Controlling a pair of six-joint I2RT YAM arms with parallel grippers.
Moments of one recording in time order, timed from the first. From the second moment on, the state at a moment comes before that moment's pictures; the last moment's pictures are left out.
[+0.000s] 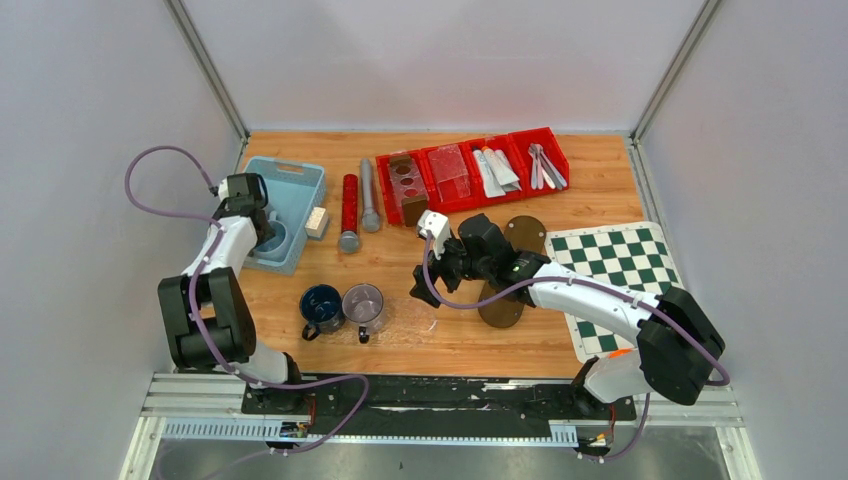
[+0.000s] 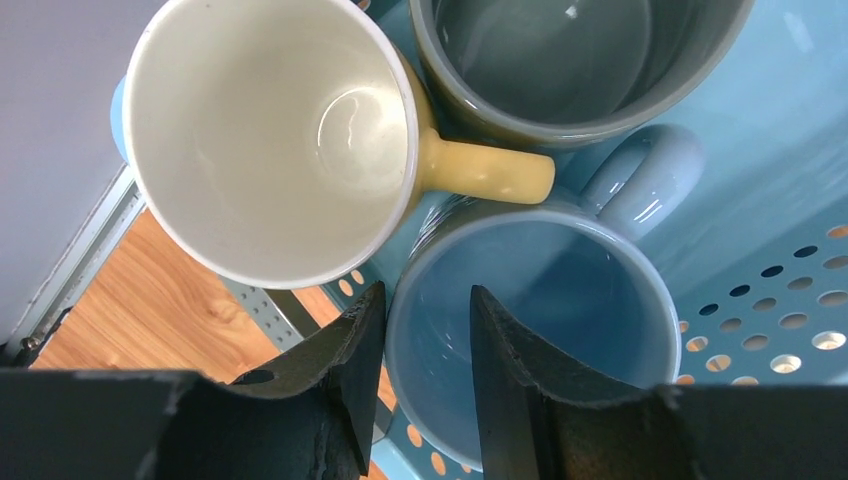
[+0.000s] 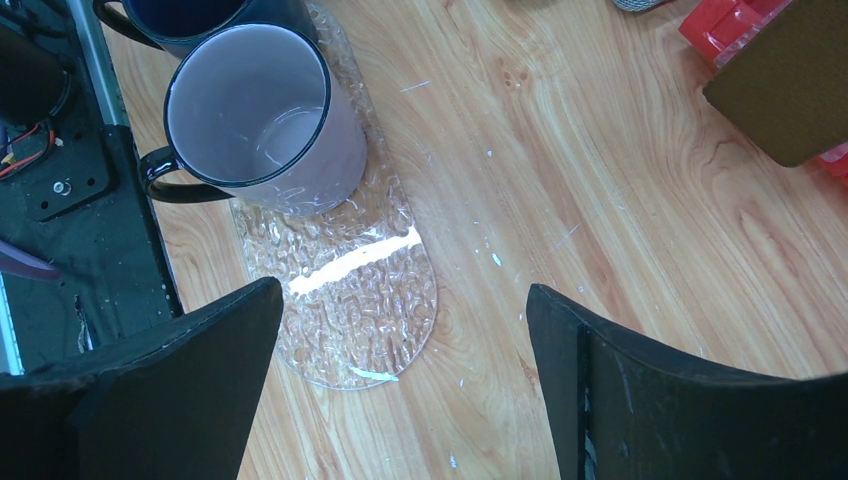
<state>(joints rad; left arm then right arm) 0.20 1.50 0.99 -0.44 -0.38 -0.37 0.86 1.40 0.88 -0.02 -0.32 -0.04</state>
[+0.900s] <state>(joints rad) 0.22 1.46 1.01 -0.52 -0.31 -0.31 0.86 1.38 0.88 -0.02 -0.31 -0.04</state>
